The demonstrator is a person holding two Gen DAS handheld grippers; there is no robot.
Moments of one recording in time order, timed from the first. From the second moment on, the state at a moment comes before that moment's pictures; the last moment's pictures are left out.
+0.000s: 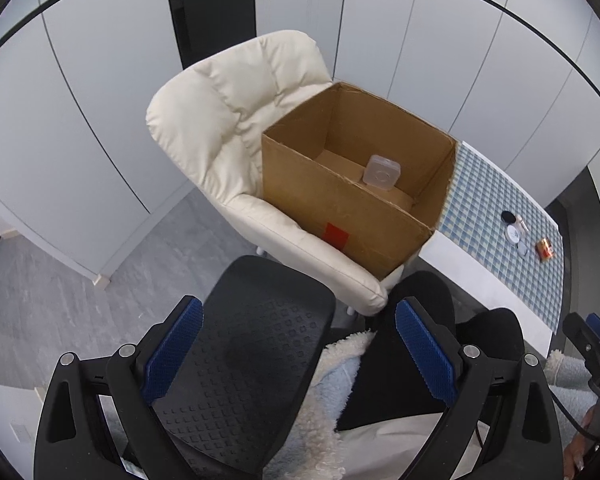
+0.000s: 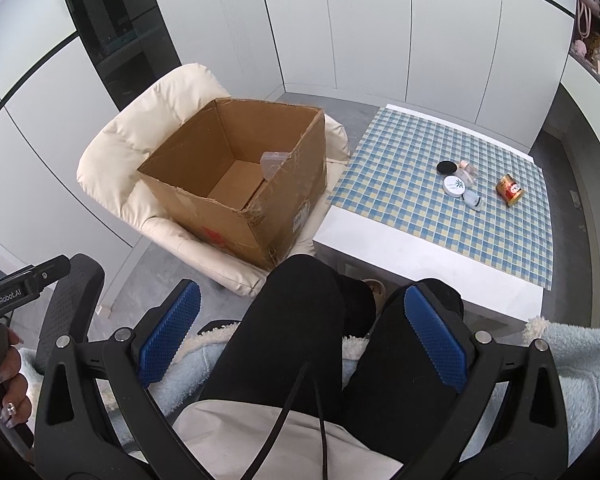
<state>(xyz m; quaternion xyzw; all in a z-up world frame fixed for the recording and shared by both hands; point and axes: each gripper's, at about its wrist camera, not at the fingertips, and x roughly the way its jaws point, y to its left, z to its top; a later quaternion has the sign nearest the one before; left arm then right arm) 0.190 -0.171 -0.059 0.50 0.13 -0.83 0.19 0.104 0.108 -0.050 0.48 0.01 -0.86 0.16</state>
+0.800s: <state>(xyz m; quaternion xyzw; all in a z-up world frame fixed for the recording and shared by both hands) 0.149 -0.120 -0.066 0.50 0.08 -0.85 0.12 0.093 0.186 -0.051 0.47 -0.04 -0.88 0.06</state>
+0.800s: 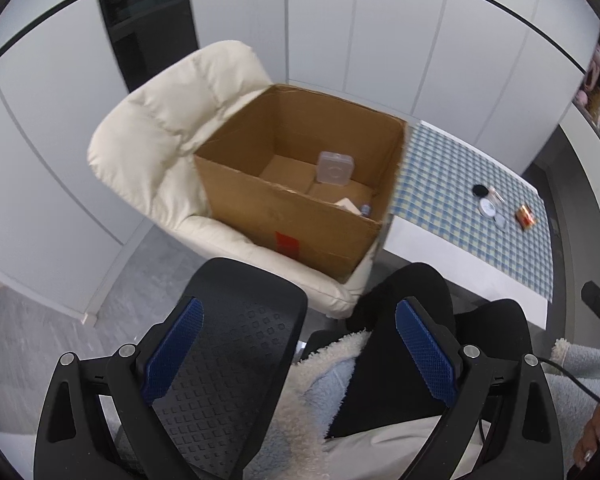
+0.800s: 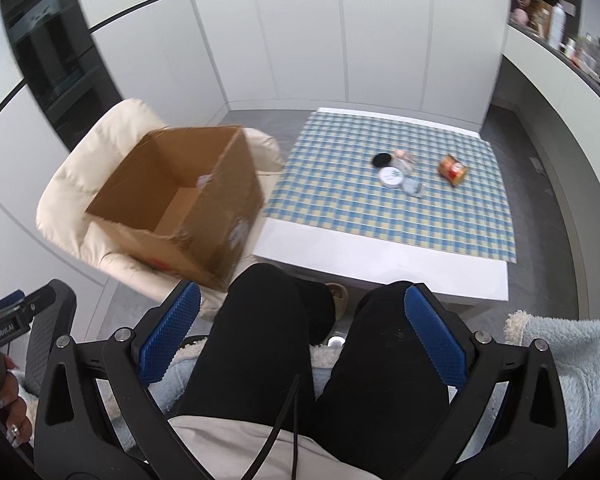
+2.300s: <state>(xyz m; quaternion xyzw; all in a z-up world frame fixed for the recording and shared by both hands) -0.054 0.086 -0.092 0.47 0.04 -0.88 -0.04 0.006 0.371 -0.093 0.43 -0.11 -0.89 -0.08</state>
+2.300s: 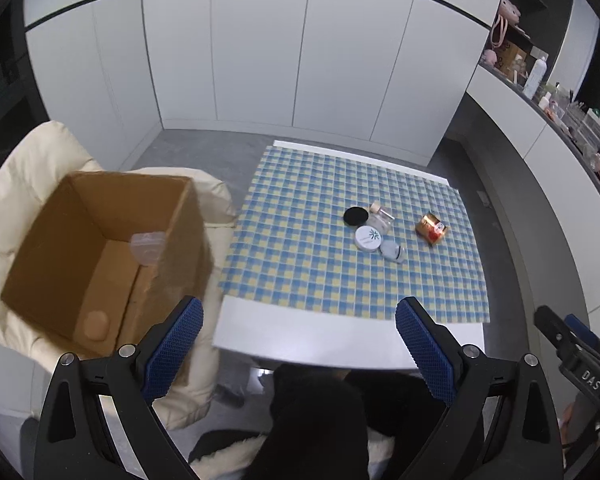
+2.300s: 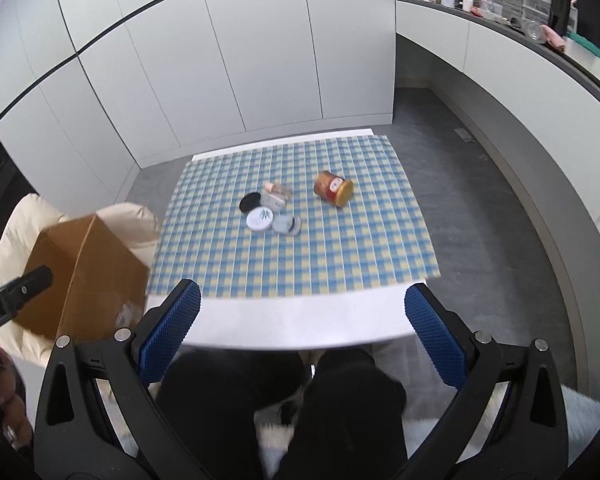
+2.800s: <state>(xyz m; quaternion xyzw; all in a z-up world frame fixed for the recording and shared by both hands) -0.164 0.116 -0.197 0.50 0.03 -0.86 -0.02 -0.138 0.382 -0.196 0.47 -0.13 -0.87 -0.07</state>
